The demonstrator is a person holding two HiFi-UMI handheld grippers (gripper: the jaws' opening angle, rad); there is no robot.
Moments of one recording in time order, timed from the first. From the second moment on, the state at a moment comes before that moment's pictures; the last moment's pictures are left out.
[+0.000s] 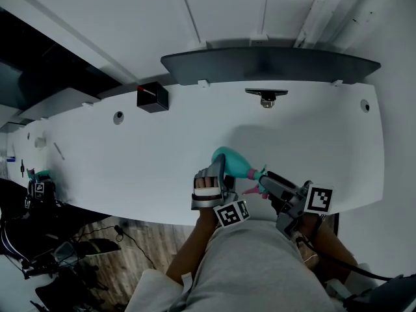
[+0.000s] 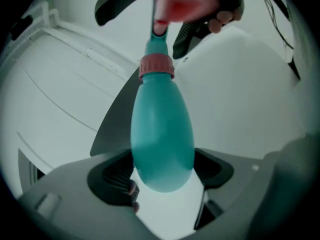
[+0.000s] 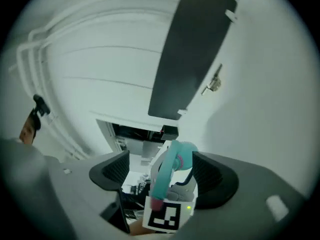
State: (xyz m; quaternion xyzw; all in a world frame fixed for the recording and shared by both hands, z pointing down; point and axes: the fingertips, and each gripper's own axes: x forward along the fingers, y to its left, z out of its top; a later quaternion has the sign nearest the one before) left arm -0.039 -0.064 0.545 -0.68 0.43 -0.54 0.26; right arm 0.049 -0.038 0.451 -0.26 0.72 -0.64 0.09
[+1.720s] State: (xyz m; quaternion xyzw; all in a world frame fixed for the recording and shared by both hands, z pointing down) left arm -0.071 -0.065 0.527 -0.77 0.56 -0.30 -0.08; right arm 0.138 -0.043 0.444 -0.39 0.89 0.01 -0.23
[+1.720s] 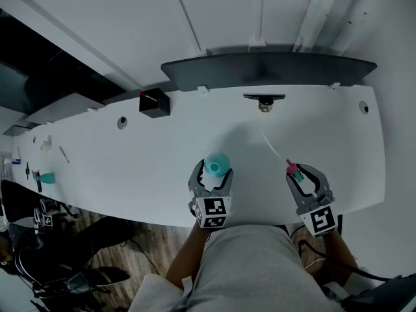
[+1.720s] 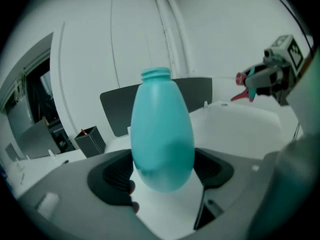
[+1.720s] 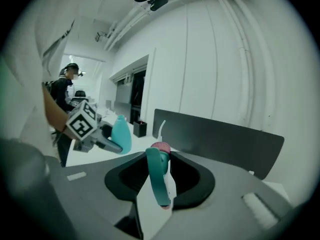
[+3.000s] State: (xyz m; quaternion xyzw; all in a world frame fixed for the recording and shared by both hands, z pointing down) left arm -0.080 0.107 0.442 -0.81 0.56 -0.12 -0.10; right arm 0.021 0.102 0.423 -0.55 0.83 -0.07 -0.10
